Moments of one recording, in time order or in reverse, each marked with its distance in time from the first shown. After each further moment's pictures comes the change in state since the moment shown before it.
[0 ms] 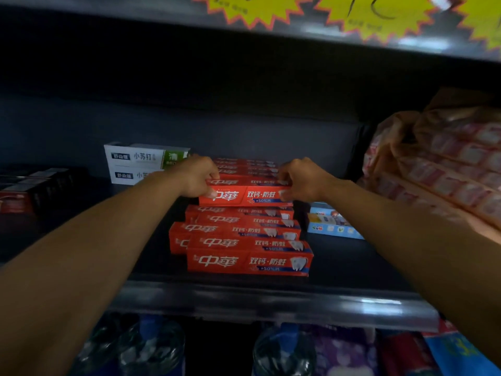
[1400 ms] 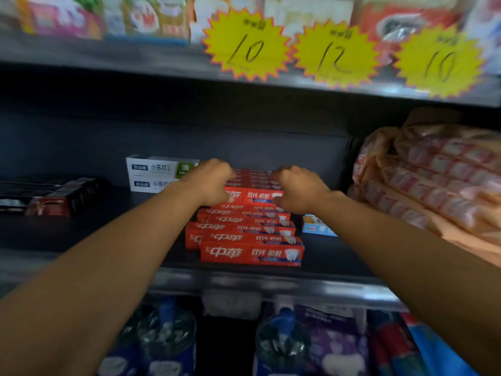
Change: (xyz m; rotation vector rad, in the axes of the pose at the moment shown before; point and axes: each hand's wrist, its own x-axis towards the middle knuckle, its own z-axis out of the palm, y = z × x) left_hand -0.063 0.046 -0.026 0.212 0.137 0.133; right_hand -0.050 -0.049 -0.023 -0.179 0.137 -0.027
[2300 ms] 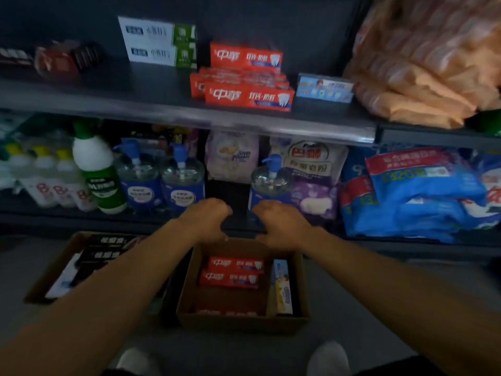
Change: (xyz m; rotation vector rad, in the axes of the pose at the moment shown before) left_hand -0.280 0.082 0.182 -0.042 -0.535 0.048; right_hand -0.299 -0.118 0.151 0.142 -0.376 -0.169
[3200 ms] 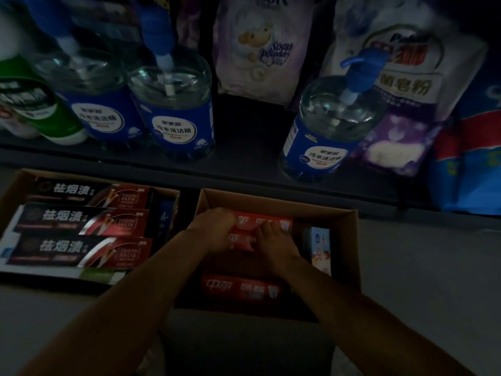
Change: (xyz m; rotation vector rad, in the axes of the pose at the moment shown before) left_hand 0.100 -0.064 0.213 -0.250 -0.324 -0.089; right_hand 0.064 -0.012 0.282 0.173 -0.383 0.091
